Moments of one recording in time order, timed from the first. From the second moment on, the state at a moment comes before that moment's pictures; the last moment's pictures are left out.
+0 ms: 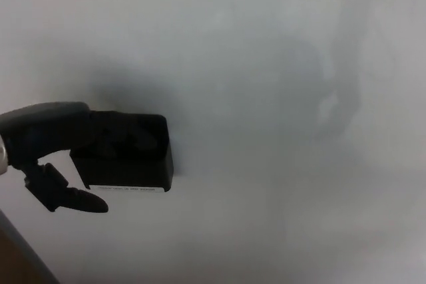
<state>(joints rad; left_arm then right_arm) -0.33 0.93 -0.16 -0.24 0.16 0.09 -0.79 0.14 -0.17 0.11 1.21 -0.32 -0.94 -0.41</state>
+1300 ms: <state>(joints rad) -0.64 0.94 -0.43 -0.15 0.30 0.35 -1.04 0.12 -0.18 0.14 1.21 -0.35 -0.94 -0.45</state>
